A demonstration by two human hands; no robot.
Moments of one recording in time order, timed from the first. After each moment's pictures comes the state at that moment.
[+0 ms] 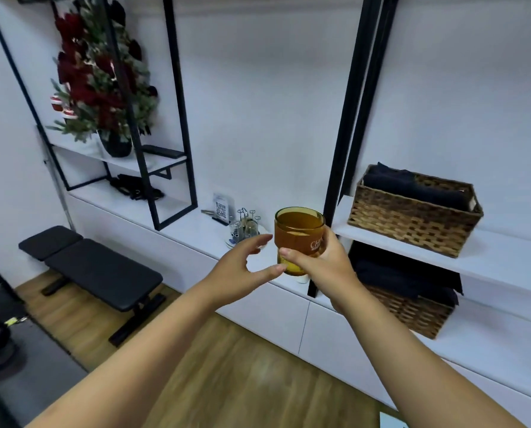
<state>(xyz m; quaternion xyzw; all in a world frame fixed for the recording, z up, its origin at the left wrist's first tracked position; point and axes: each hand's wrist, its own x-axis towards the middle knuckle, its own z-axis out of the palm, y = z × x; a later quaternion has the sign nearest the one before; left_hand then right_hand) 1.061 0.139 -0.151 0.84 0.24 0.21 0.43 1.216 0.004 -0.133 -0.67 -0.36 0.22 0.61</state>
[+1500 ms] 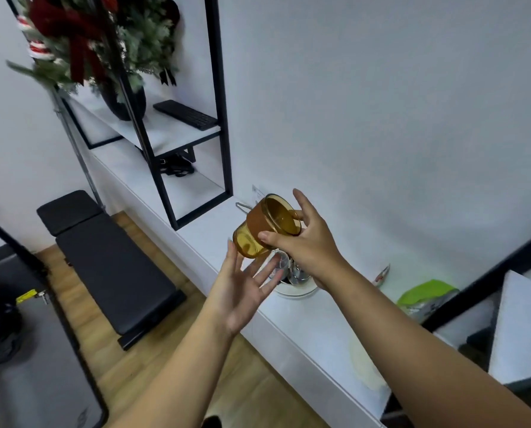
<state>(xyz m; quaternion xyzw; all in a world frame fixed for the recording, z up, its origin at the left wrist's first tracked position) 1.306 0.593 -0.266 0.17 0.29 0.36 0.87 1.465 0.573 -0.224 -0.65 -0.44 0.35 0.51</state>
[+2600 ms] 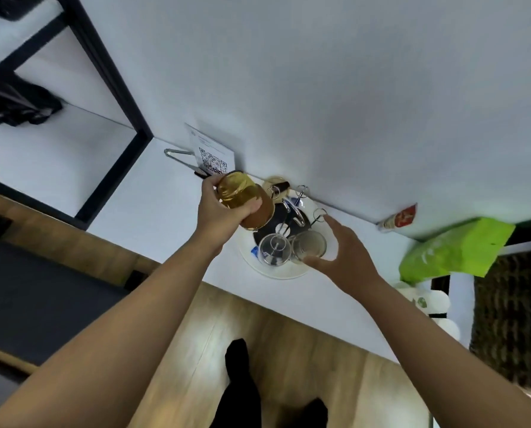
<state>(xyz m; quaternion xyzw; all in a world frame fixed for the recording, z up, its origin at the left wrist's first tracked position) 1.444 0.934 -0.477 0.60 0.48 0.18 0.61 1.577 0.700 -0.466 -0.88 -0.29 0.29 0.25</state>
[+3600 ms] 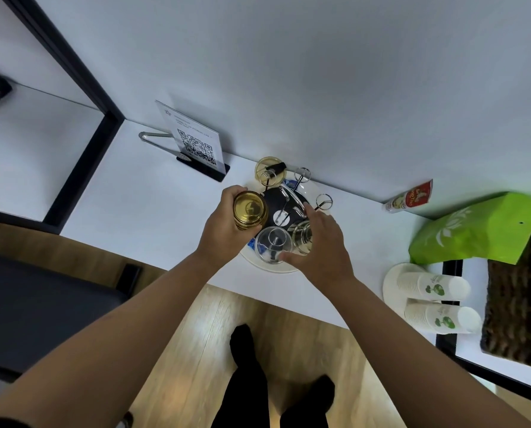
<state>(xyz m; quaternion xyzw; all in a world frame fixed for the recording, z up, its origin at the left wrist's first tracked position) 1.446 0.931 -0.570 0.81 0.30 0.10 0.49 1.556 0.742 -0.526 -0.91 -0.26 0.26 0.21</state>
